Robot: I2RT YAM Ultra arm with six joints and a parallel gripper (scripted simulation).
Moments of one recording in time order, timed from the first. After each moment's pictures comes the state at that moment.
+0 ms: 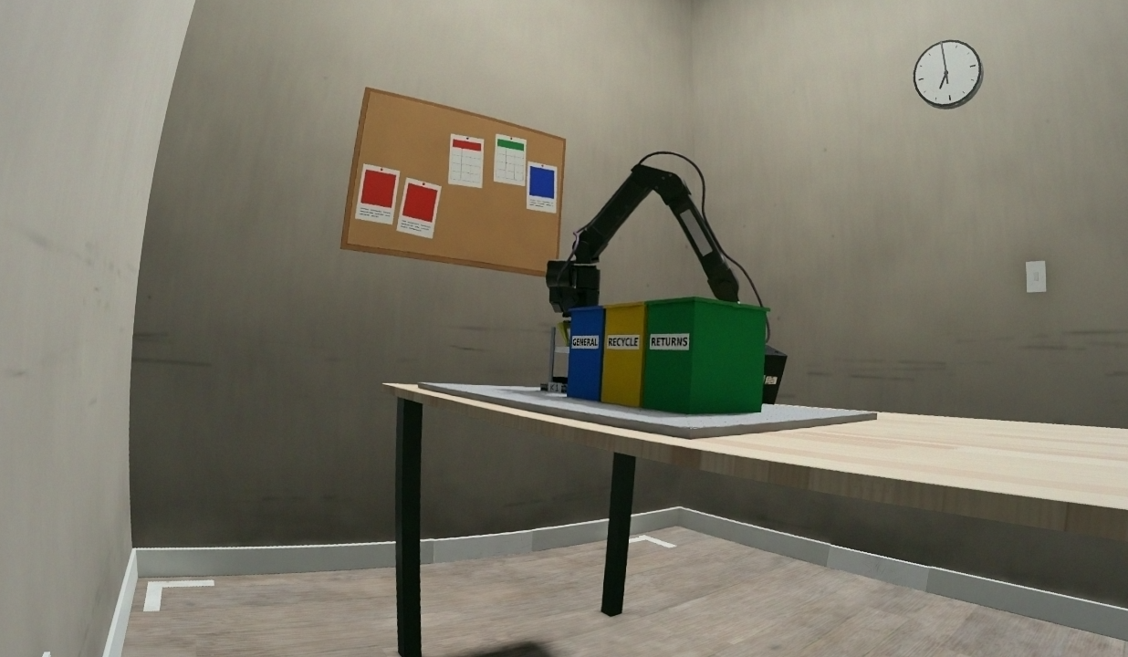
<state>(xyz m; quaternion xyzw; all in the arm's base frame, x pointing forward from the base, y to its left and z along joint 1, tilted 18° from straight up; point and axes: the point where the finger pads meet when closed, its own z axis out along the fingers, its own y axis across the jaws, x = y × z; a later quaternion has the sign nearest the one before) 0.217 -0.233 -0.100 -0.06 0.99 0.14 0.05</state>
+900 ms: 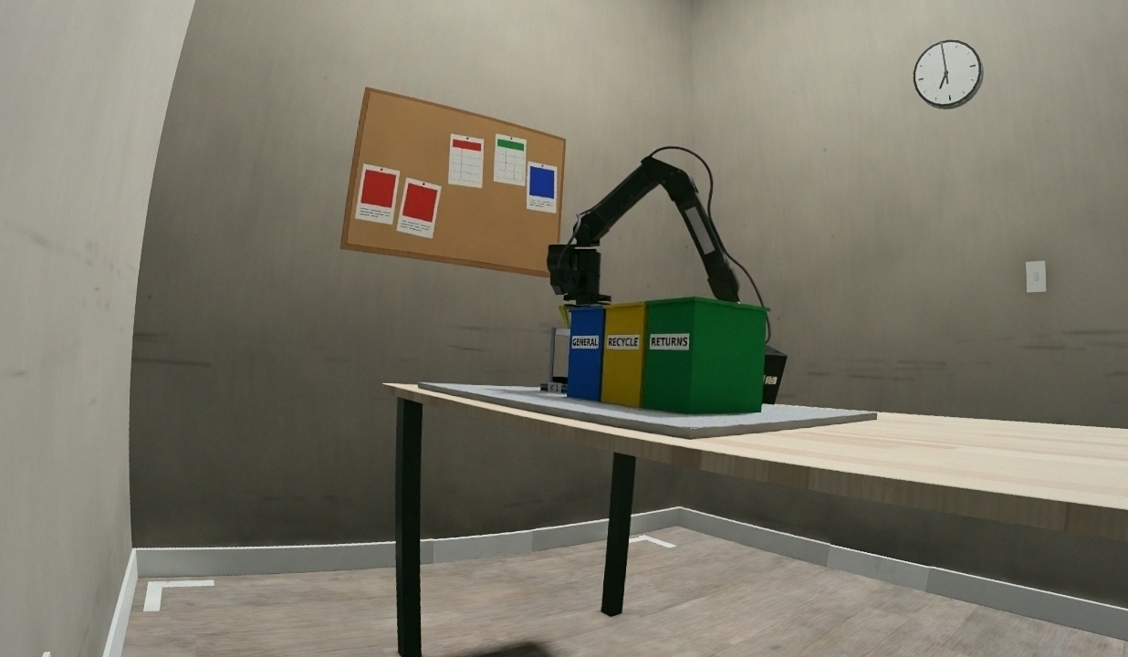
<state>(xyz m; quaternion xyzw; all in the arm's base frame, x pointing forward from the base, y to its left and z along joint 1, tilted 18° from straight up) 0.214 -0.245 -0.061 -0.06 0.99 0.14 0.05</state>
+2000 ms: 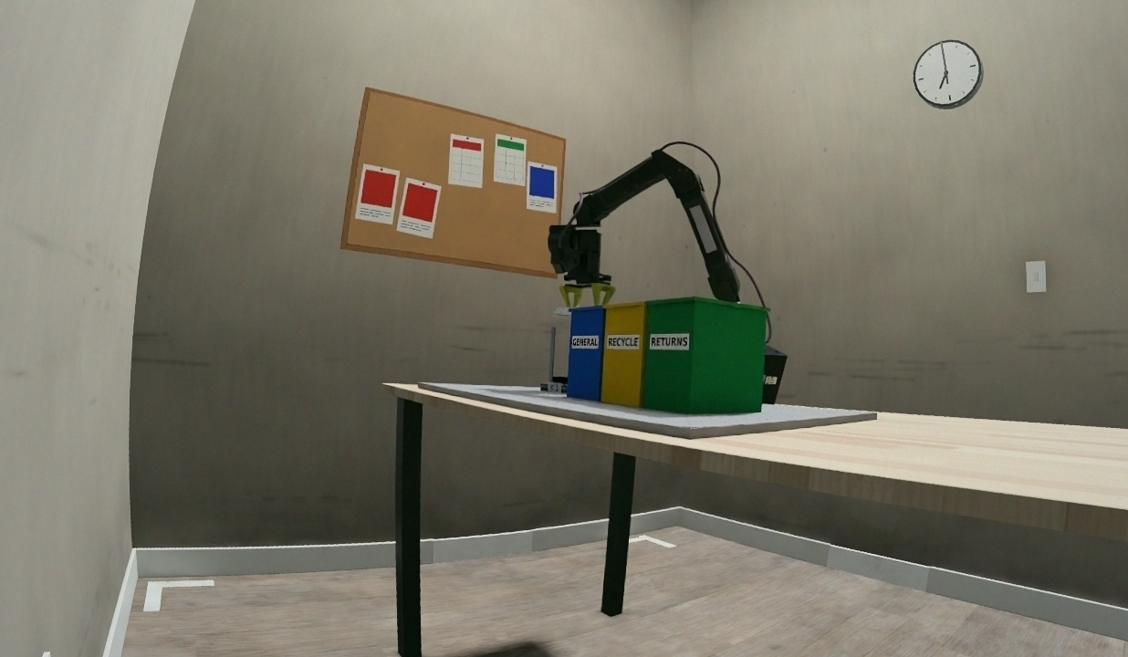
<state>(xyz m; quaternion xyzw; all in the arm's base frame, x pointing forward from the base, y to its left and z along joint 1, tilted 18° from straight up) 0.212 -0.260 -0.015 -0.06 0.99 0.15 0.05</state>
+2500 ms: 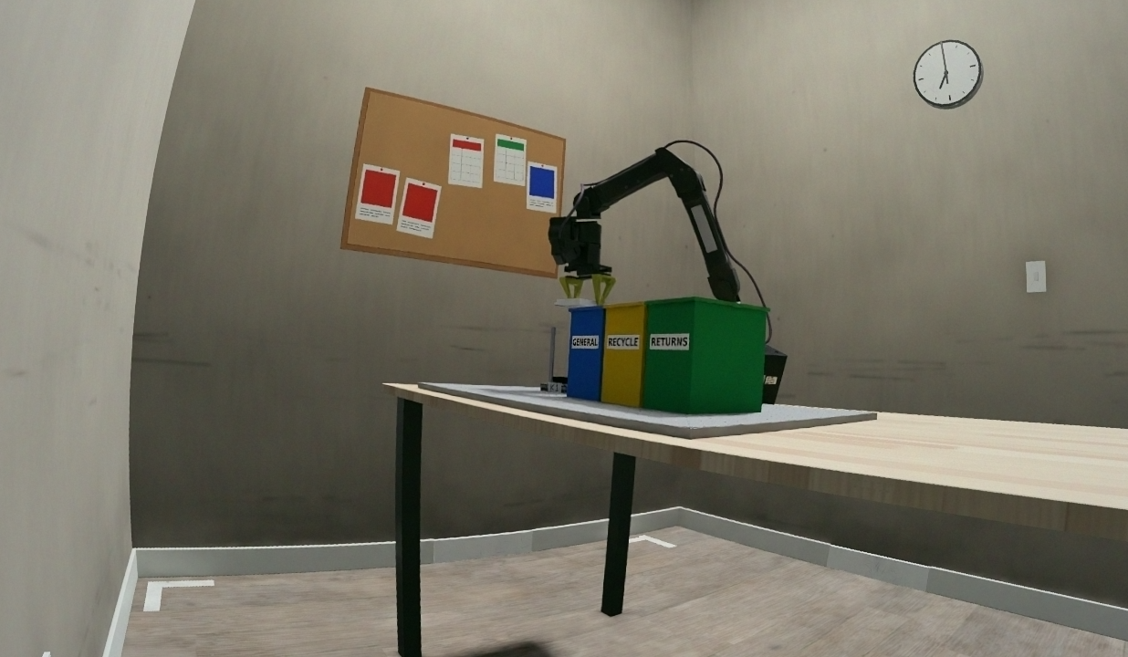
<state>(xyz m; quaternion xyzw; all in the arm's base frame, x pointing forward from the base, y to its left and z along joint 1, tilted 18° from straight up) 0.210 -0.266 0.005 -0.06 0.99 0.15 0.05</state>
